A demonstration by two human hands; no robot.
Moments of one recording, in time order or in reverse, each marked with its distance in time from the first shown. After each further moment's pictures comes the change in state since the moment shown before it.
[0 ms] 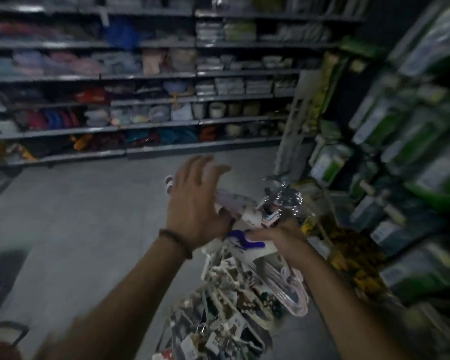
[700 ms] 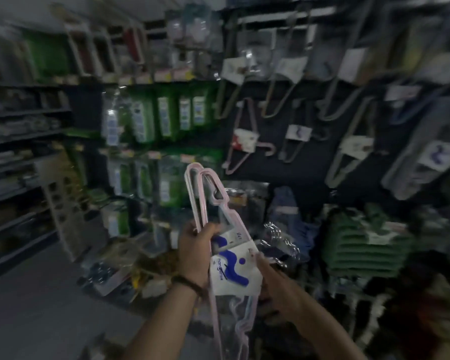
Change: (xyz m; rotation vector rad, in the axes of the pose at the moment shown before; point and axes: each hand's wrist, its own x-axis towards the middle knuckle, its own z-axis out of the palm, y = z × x) left_hand -0.124 0.435 -0.053 -1.714 -0.813 -0.371; right_hand -0.491 -0.018 -0.130 0.178 0.830 0.254
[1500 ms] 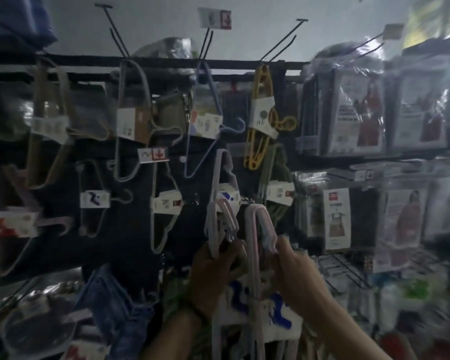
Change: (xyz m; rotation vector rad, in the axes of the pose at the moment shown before) left_hand -0.063 -0.157 0.546 0.078 -0.805 0.045; right_hand -0.071 0.055 -0.548 -0.863 0.962 -0.170
